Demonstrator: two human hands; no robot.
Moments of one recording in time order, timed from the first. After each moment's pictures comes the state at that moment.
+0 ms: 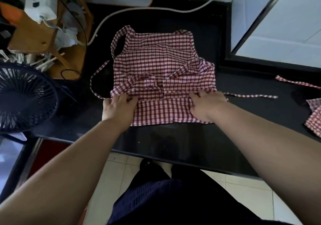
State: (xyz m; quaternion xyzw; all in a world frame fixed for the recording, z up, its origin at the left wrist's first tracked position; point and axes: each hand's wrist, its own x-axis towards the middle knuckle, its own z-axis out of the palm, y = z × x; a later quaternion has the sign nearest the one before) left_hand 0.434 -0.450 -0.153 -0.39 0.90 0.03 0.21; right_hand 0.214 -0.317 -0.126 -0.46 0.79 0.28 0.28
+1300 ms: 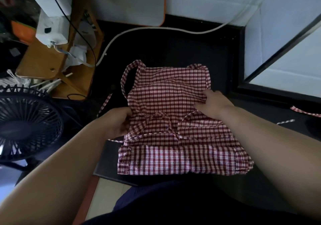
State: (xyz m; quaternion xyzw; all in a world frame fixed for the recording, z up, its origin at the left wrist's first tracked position) left_hand 0.416 -0.514 -0.127 -0.62 0.39 0.68 0.04; right_hand 0.166 -0.381 -0.120 -0.36 0.87 -0.03 0.35
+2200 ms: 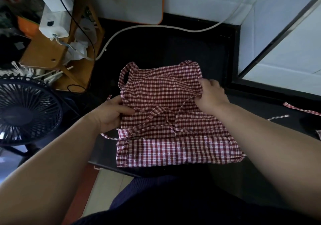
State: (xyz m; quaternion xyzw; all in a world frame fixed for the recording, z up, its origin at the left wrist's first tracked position) left_hand 0.426 -0.499 -0.110 -0.48 0.42 0.77 -0.04; right_hand 0.172 -0.366 -0.112 -0.40 0.87 -0.08 0.26
